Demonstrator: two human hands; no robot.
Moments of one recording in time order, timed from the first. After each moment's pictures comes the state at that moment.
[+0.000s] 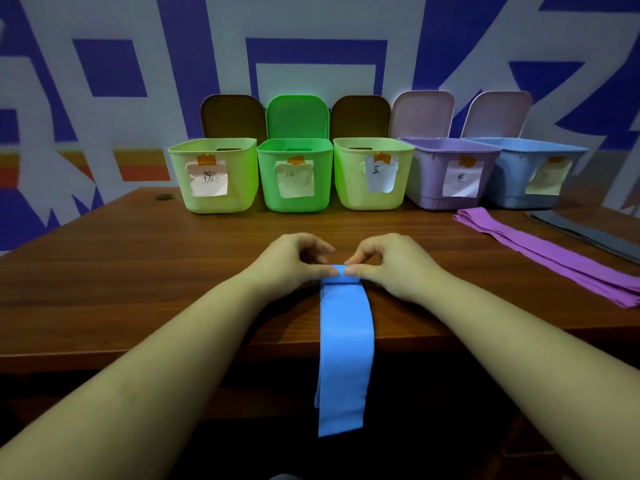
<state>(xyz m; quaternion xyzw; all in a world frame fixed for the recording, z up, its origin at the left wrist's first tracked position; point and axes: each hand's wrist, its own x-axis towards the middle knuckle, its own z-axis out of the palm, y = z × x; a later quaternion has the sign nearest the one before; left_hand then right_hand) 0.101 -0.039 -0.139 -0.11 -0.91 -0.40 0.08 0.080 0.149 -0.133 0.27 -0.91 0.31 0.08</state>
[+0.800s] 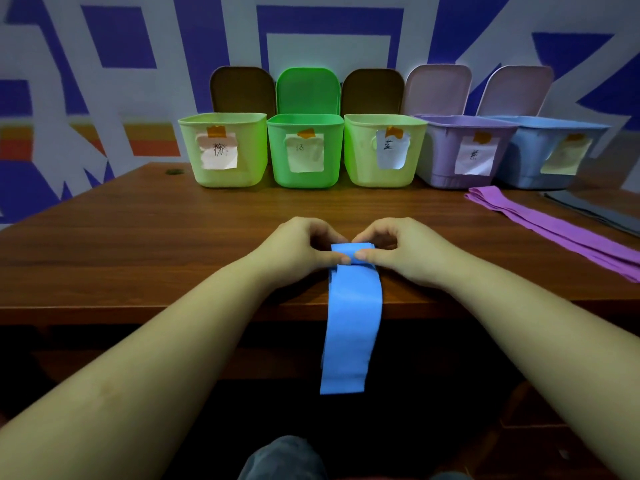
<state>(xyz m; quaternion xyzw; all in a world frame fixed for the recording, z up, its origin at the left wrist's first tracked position) 0.129 -0.036 -0.148 -0.12 -0.91 -0.38 0.08 0.095 0.154 -0.146 0.27 -0.90 0.33 0.02</state>
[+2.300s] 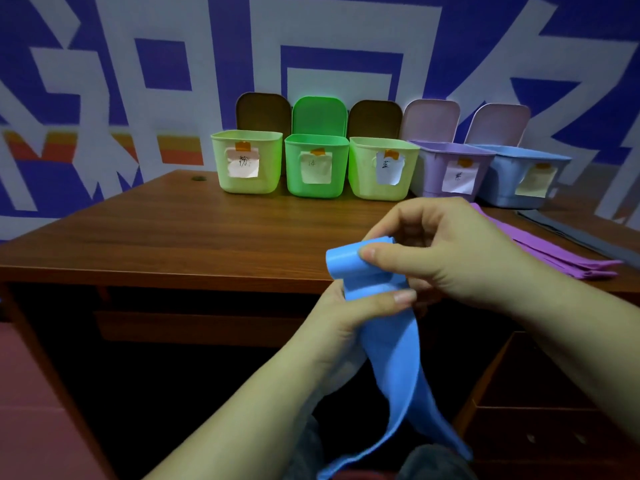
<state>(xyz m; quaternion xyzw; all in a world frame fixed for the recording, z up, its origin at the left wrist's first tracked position) 0.289 0.044 -0.156 -0.21 -0.44 -0.87 -0.04 0.276 0.162 -0.068 0.30 -0.81 0.51 -0.01</state>
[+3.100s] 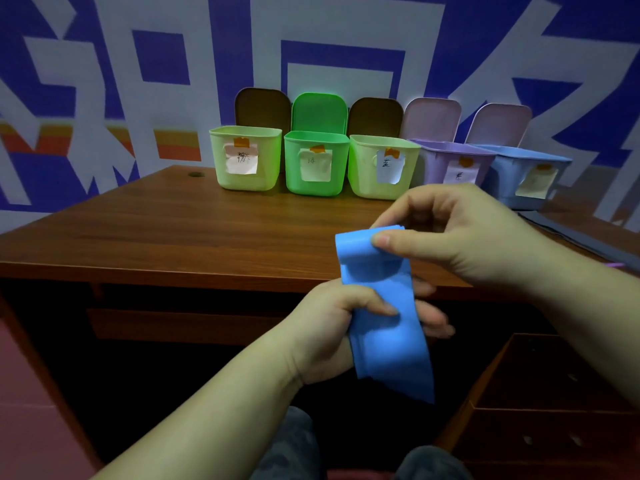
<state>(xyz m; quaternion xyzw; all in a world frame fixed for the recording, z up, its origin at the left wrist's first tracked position) 0.287 0.030 -0.148 -0.23 -0.44 -0.84 -0.21 0.260 0.168 -0.060 0.34 -0.81 0.47 0.02</state>
